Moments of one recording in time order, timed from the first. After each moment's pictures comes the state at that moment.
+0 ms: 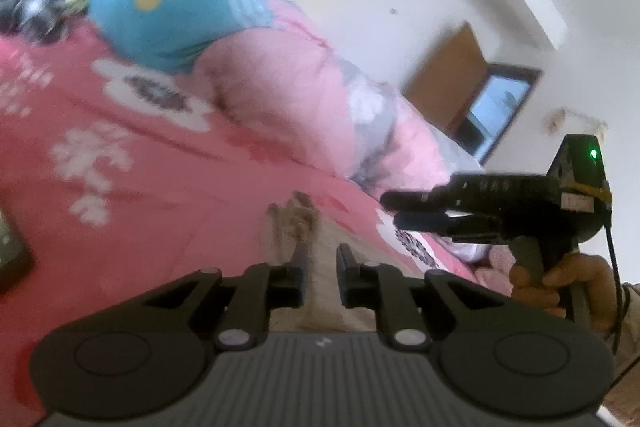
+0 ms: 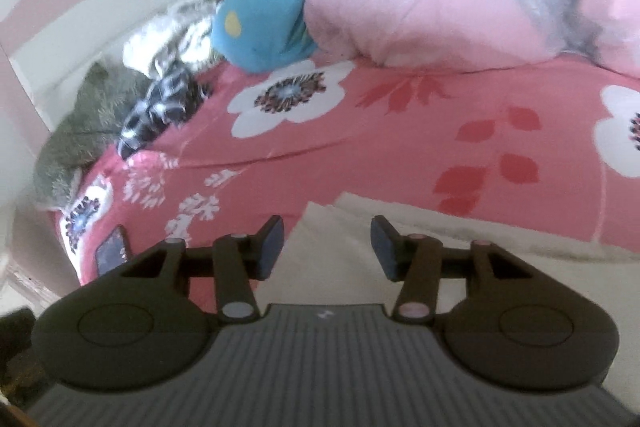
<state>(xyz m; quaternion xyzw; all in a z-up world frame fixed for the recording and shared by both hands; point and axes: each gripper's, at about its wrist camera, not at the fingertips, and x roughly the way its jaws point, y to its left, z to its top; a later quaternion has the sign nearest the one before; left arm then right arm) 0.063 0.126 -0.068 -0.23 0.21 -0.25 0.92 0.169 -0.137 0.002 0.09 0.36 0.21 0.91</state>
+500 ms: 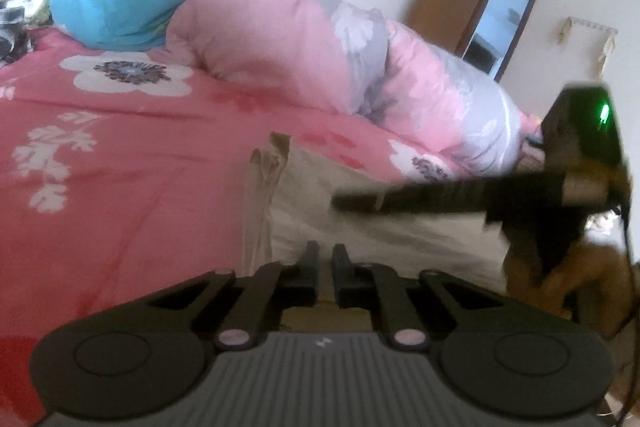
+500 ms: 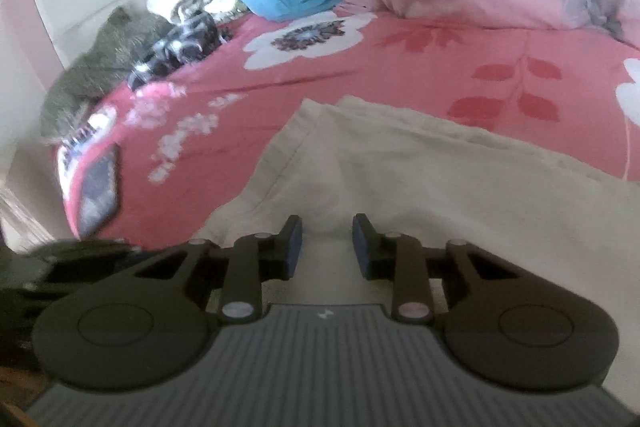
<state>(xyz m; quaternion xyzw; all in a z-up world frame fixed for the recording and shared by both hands) 0.075 0.072 -0.079 -0.13 0.28 -0.23 0.92 0.152 -0.132 -0.059 0.06 0.36 0.26 0.89</state>
